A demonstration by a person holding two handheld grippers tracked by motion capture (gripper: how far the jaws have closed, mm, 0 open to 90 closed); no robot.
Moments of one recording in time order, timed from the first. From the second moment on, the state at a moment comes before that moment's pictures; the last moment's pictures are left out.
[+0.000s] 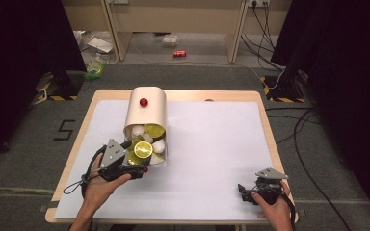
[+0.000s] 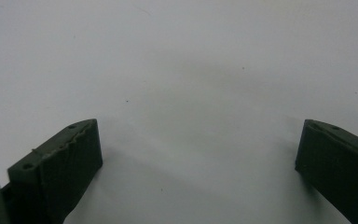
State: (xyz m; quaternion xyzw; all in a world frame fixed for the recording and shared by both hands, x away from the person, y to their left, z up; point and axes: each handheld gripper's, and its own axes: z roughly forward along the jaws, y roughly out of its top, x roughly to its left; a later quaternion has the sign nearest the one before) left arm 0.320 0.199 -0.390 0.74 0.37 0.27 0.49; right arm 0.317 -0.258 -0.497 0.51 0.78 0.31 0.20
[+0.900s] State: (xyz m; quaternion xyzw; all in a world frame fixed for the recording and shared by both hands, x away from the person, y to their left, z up) left arm 0.331 0.193 -0.395 0.75 0.38 0.28 0.47; right arm 0.317 -0.258 -0.497 0.51 0.78 0.31 0.20
